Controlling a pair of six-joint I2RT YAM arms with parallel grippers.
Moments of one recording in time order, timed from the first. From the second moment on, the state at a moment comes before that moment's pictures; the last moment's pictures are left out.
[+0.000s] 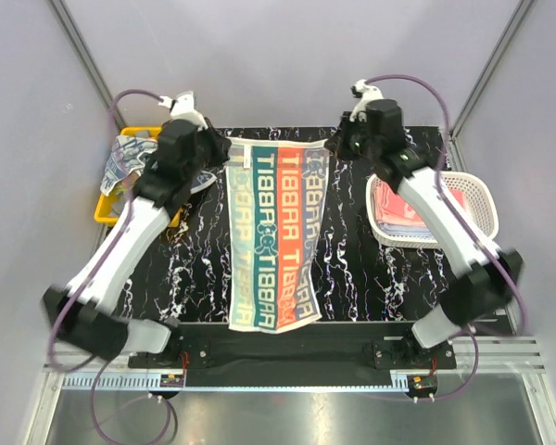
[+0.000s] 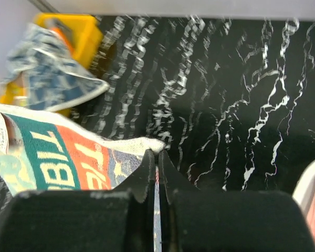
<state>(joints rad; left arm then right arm) -0.42 1.25 1.36 -0.31 -0.11 -0.46 0.40 1.48 1.57 -0.43 -0.10 0.33</state>
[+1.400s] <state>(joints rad) -0.23 1.52 1.01 -0.13 0.15 -0.60 0.36 1.70 1.22 -0.20 -0.25 0.42</state>
